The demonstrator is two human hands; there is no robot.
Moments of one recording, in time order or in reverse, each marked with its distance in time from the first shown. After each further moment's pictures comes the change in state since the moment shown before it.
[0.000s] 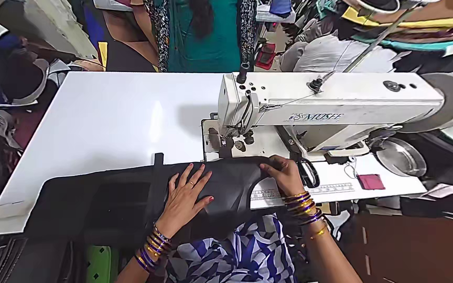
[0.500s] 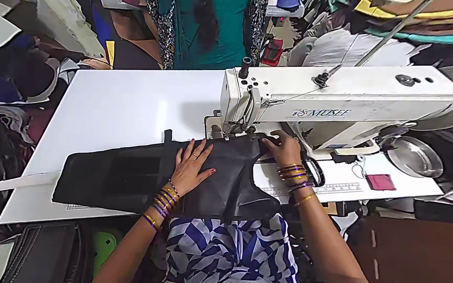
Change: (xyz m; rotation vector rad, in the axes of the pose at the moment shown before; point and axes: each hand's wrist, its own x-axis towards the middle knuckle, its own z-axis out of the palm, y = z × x) left_hand 0.059 -0.017 -0.018 -0.114 -0.071 -0.070; right_hand 0.054 -0.002 0.001 -0.345 0.071 0.055
